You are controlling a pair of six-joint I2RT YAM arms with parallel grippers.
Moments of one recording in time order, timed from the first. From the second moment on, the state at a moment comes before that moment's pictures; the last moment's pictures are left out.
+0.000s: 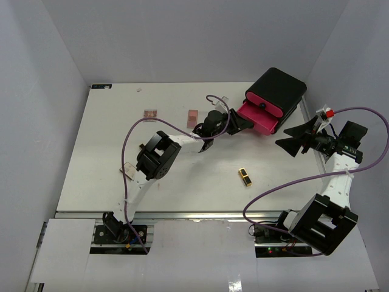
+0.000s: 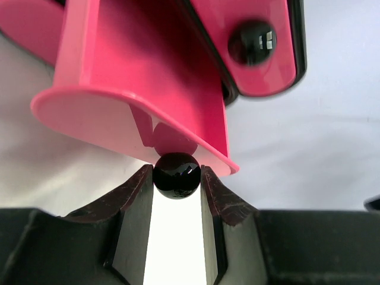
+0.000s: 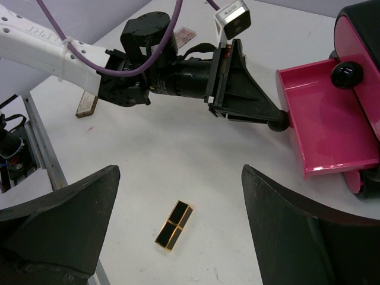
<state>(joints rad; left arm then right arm) -0.77 2.44 1.70 0.66 0.25 -1.06 -0.55 1.17 0.93 -0.55 -1.49 -0.50</state>
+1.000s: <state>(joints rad) -0.73 2.06 1.35 0.64 0.32 -0.88 -0.55 1.17 0.89 -0.55 -1.44 -0.50</state>
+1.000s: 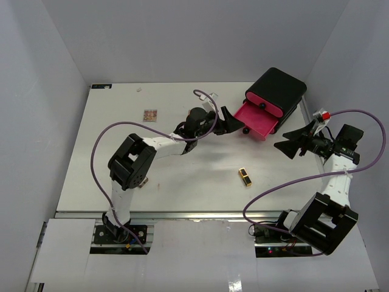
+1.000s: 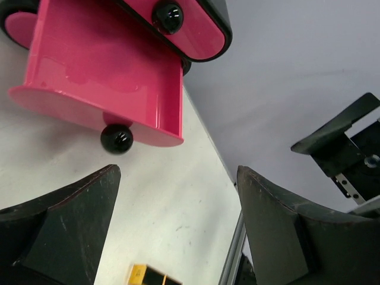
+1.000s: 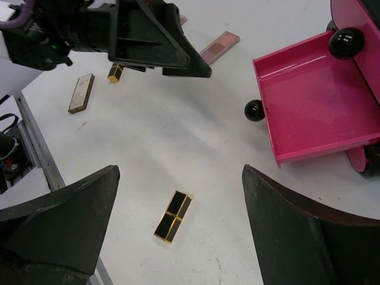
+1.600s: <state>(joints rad) -0.47 1.29 0.95 0.16 0.37 -0.49 -0.10 1.10 0.87 -0.64 -0.94 -0.64</state>
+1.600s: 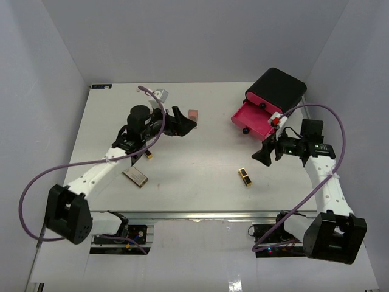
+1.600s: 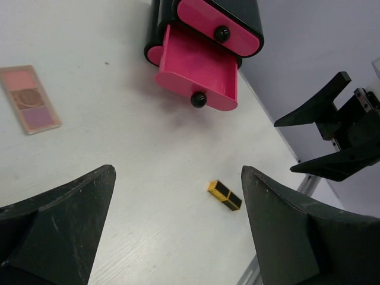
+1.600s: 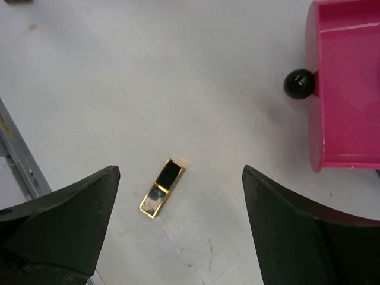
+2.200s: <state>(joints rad) -0.47 0.93 0.79 -0.11 0.11 -0.22 0.44 1.23 0.81 -0.65 -0.26 -0.44</state>
